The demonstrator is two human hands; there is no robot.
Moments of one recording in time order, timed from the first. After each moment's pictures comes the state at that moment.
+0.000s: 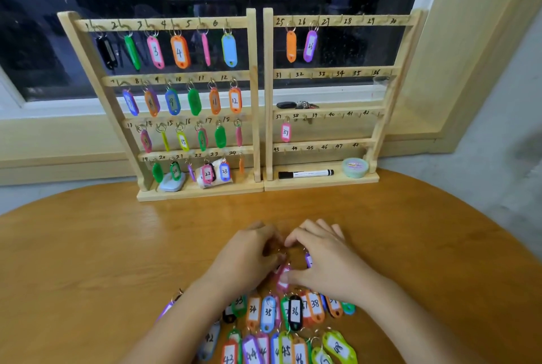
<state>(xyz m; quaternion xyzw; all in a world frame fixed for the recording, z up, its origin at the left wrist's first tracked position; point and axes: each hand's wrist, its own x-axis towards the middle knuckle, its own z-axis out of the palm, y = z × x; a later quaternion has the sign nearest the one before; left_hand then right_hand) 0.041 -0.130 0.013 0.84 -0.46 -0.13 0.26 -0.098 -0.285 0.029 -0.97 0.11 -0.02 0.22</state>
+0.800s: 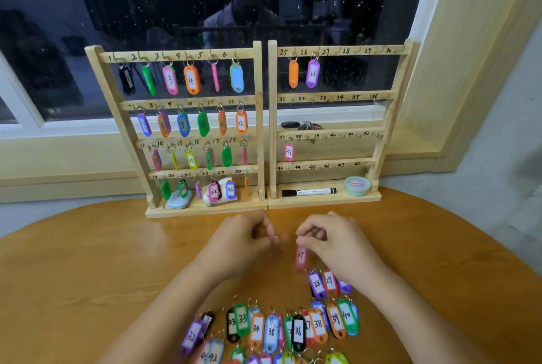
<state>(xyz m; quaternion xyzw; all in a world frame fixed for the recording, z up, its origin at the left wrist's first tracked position) 0.069 -0.126 0.064 0.83 -0.43 -0.12 0.34 -0.083 -0.305 0.062 -0.91 0.17 -0.17 0.33</state>
